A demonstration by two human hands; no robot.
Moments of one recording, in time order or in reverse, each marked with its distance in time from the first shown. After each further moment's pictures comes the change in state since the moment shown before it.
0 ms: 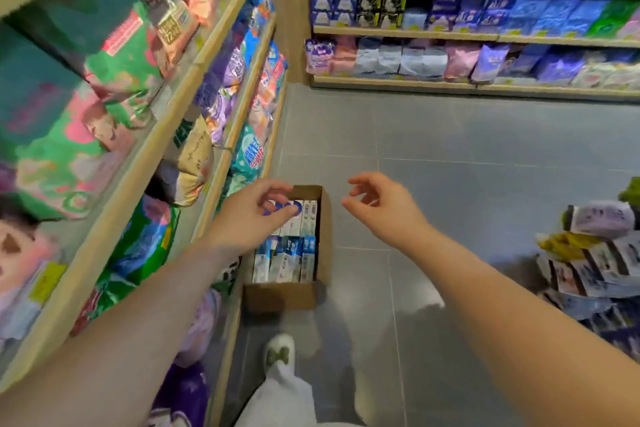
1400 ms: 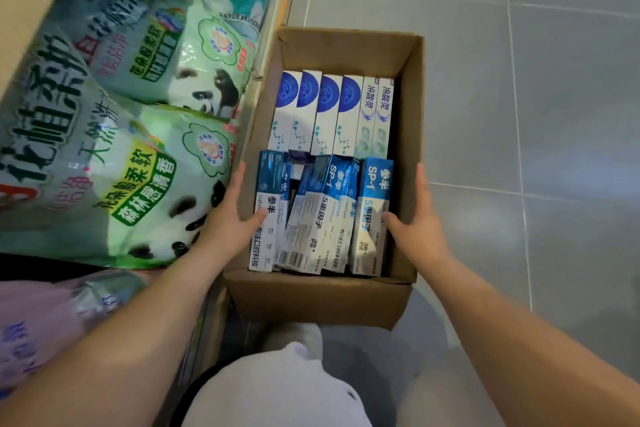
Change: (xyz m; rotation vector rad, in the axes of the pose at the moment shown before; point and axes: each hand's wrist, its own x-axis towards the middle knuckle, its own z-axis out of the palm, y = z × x) left_hand 0.204 -0.625 0.198 0.110 -0.022 -0.504; right_hand 0.210 0.498 0.422 0.033 -0.018 0.443
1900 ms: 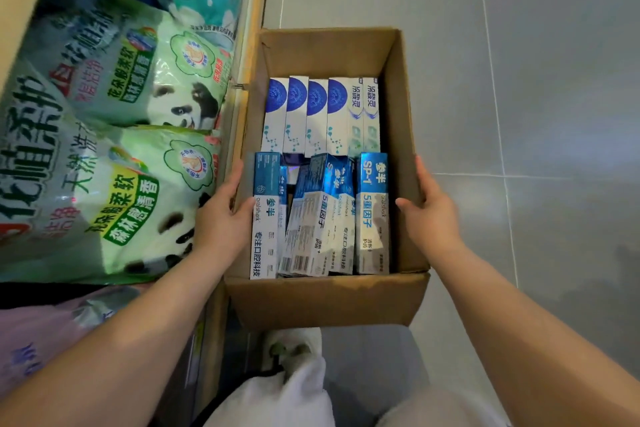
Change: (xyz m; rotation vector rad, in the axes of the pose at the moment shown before) left_hand -0.016 0.052 -0.003 -0.045 0.147 0.031; right_hand -0.007 -0.024 -0.045 0.096 0.094 0.150
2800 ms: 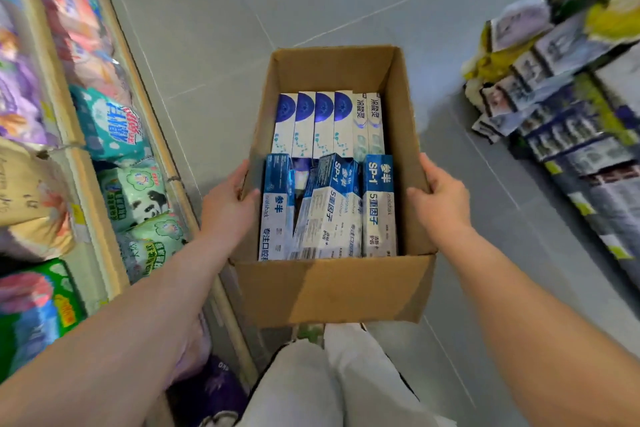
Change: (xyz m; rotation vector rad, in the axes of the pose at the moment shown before) left_hand -0.301 0.386 -0.140 0.189 -0.395 0.313; right_hand -0.376 -0.145 -0.395 0.074 0.444 0.278
